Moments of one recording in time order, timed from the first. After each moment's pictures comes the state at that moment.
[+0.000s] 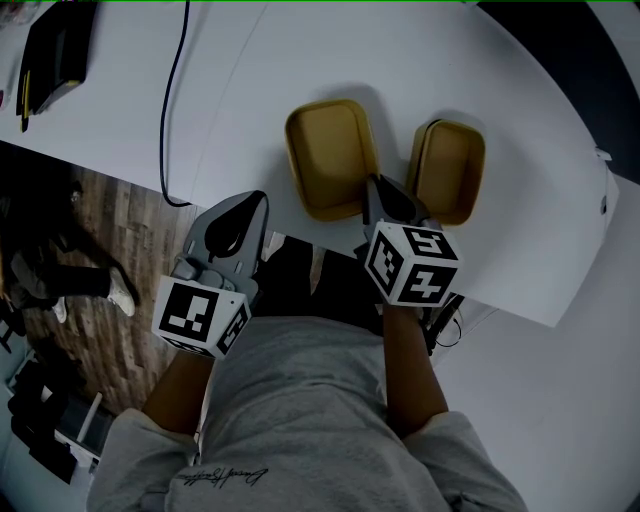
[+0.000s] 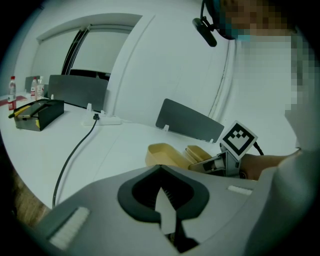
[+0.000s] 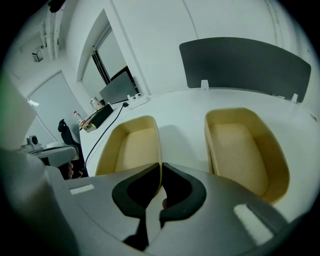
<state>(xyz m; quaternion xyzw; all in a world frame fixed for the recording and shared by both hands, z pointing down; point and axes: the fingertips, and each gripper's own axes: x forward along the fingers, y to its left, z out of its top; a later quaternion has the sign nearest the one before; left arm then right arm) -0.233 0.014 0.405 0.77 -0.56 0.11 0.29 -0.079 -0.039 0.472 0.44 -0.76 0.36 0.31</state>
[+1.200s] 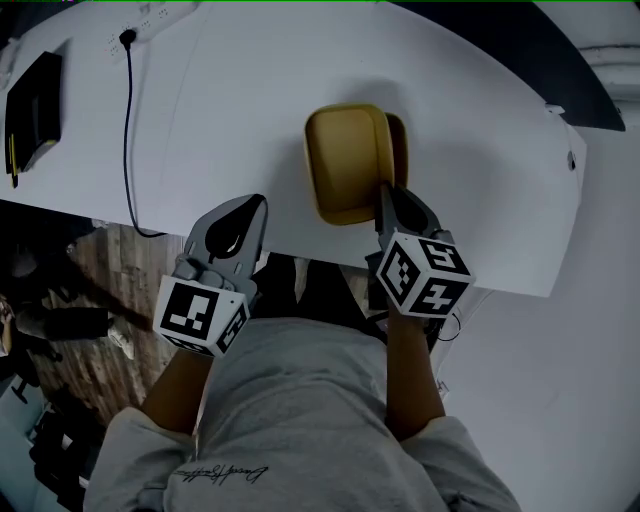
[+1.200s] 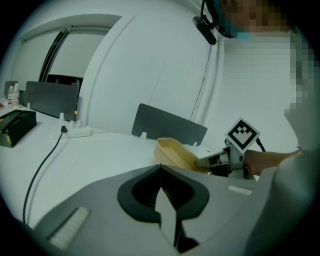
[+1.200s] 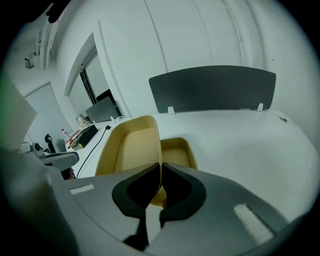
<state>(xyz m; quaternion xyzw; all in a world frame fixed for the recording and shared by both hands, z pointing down) -0.148 -0.016 0.358 0.82 -0.50 0.10 0.25 0.037 -0.051 0.400 0.54 -0.73 0.34 0.25</state>
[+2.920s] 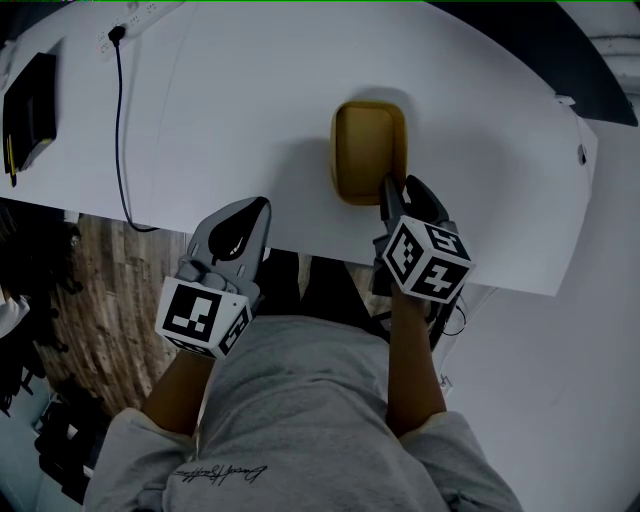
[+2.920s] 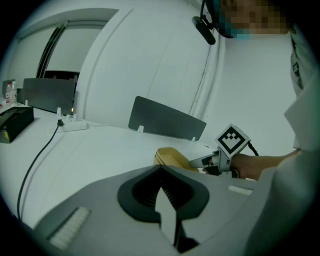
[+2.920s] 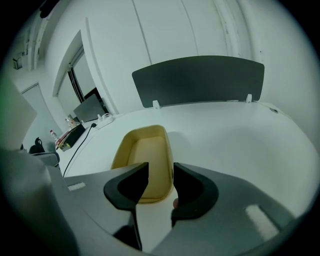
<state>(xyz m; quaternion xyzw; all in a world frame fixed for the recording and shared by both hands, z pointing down) -0.122 -0.008 0.374 0.82 -0.49 0.12 0.26 0.084 -0.057 0.442 0.58 -0.69 0.35 0.25</state>
